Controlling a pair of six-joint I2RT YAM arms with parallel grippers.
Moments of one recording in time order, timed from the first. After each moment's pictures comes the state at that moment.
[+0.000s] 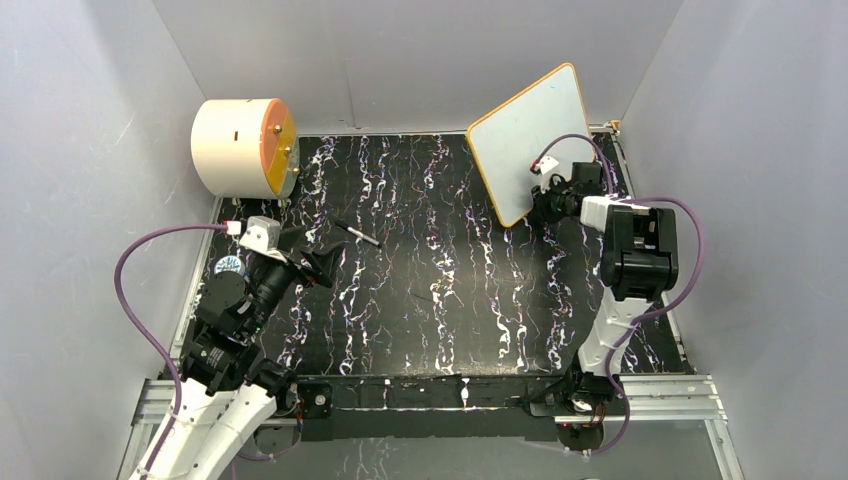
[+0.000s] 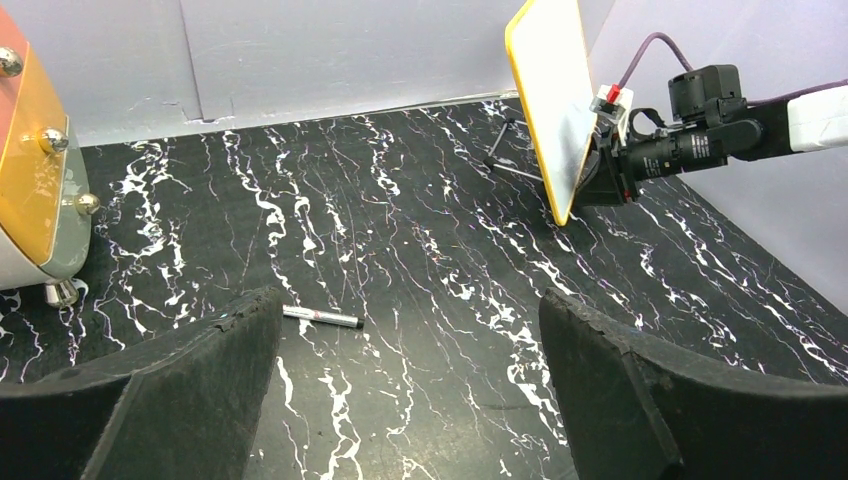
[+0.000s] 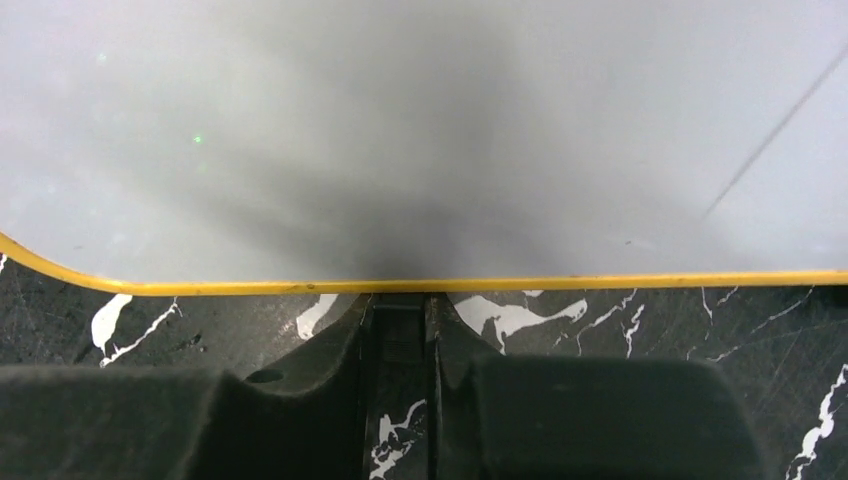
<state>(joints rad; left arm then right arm) -0.44 0.40 0.65 -0.22 0.02 -0.18 -0.04 1.95 1.14 -0.04 -0.53 -0.53</state>
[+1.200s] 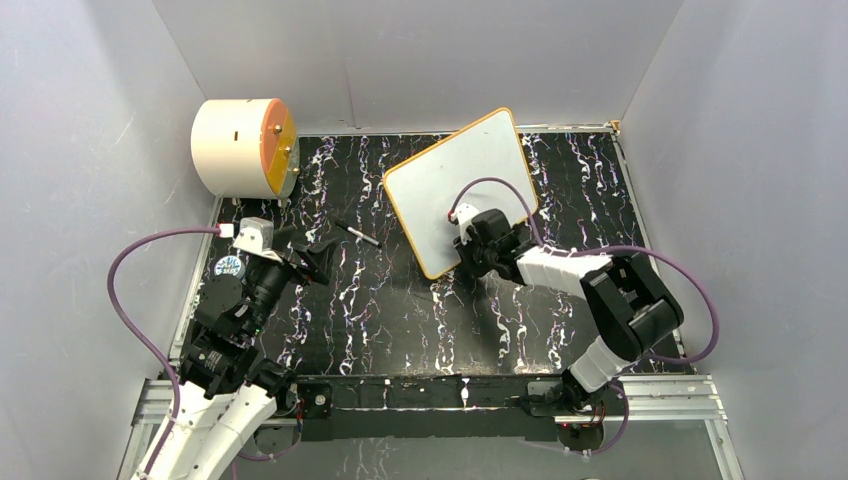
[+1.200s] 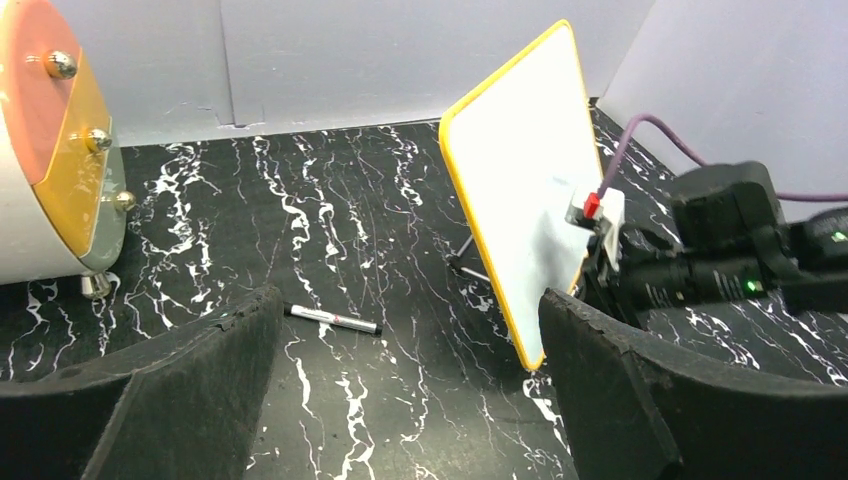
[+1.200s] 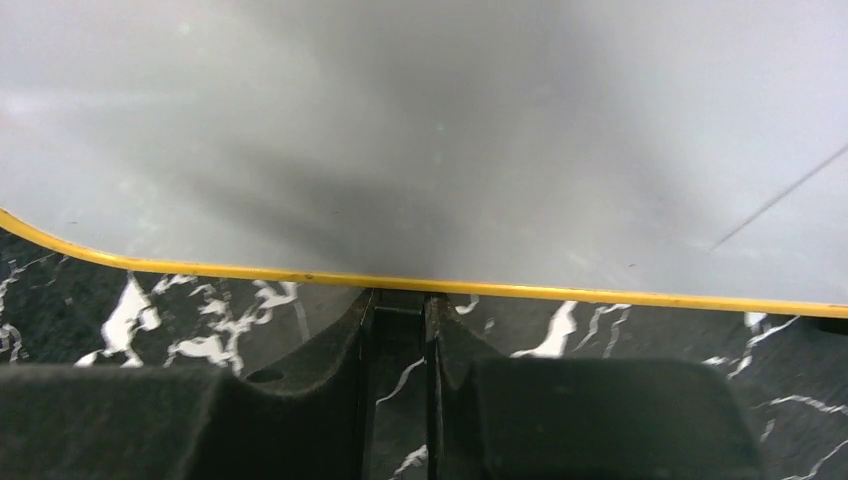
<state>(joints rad) -0.44 0.38 0.65 -0.22 -0.03 -0.18 0.59 1.61 0.80 -0.02 -0.12 -0.08</state>
